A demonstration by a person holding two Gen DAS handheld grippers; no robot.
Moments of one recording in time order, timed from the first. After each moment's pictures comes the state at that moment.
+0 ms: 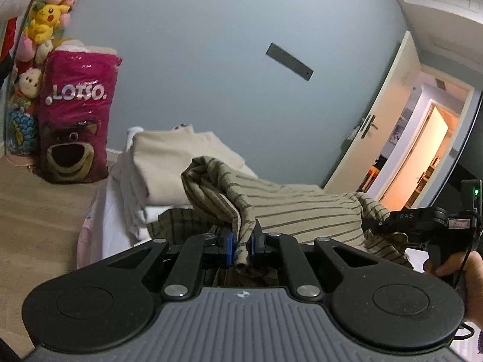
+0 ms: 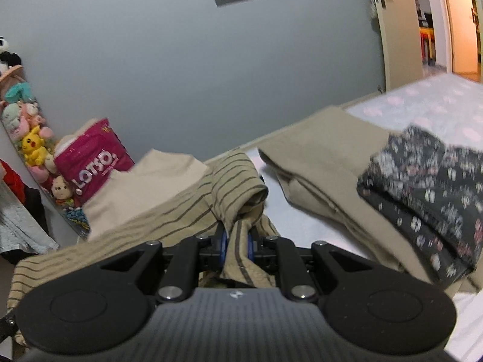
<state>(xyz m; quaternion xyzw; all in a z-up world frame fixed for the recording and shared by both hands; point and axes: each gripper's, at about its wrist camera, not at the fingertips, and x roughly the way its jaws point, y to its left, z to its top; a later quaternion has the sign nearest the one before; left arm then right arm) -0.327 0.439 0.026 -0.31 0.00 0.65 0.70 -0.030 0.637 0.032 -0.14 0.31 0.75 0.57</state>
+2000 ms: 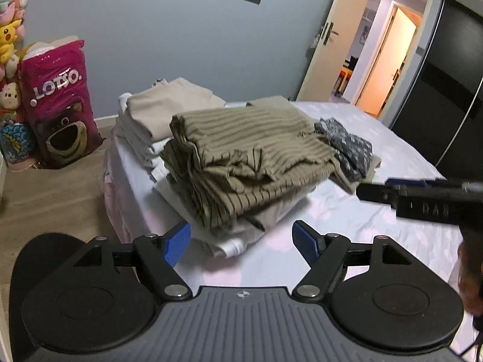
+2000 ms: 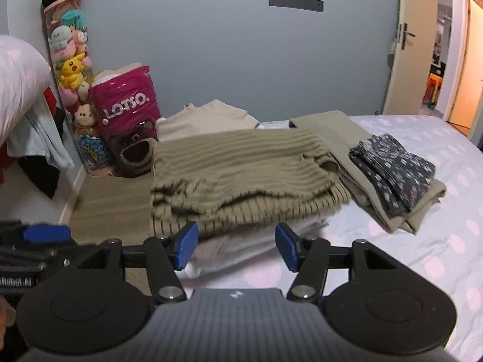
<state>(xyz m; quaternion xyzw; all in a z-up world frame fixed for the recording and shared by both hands) -0.324 0.302 0.098 -0.32 0.19 0.57 0.74 -0.112 0.343 0.114 -0.26 0.21 0.75 0.57</state>
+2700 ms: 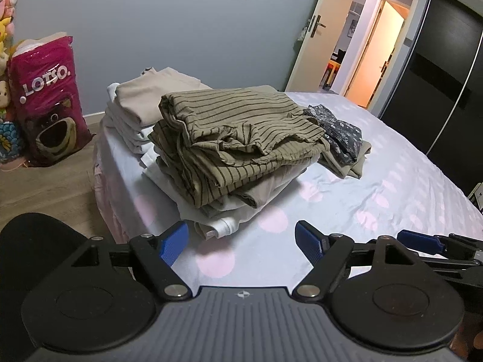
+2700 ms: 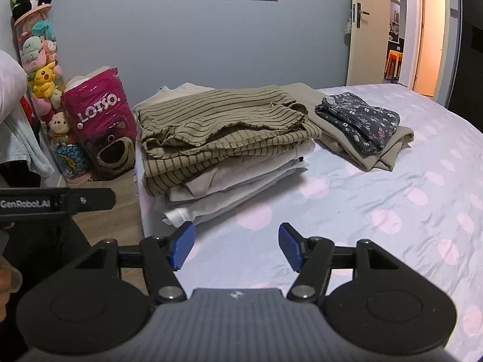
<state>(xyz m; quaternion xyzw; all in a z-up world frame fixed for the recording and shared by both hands) -0.321 0.285 0.076 -0.31 0.20 0.55 0.75 -0.112 0.255 0.064 -0.23 0.25 0.70 0.63</state>
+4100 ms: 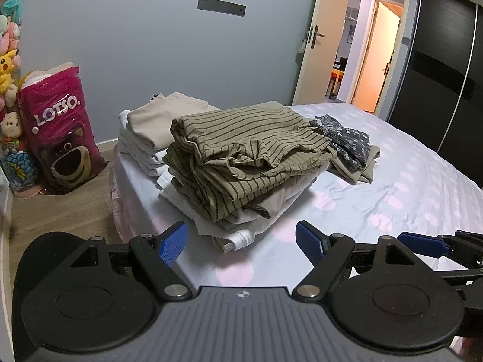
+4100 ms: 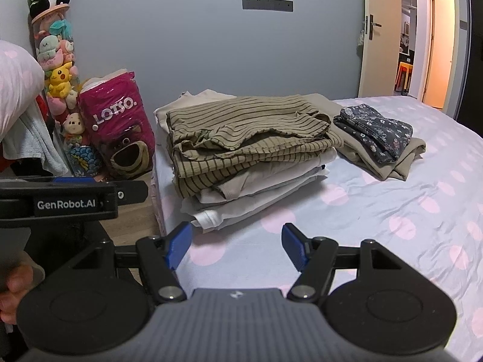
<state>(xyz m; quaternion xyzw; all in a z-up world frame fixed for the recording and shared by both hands) -0.320 0.269 0.085 -0.25 0.20 0.57 0.75 -0.144 0.233 0.068 -0.22 0.22 0.72 0.62</state>
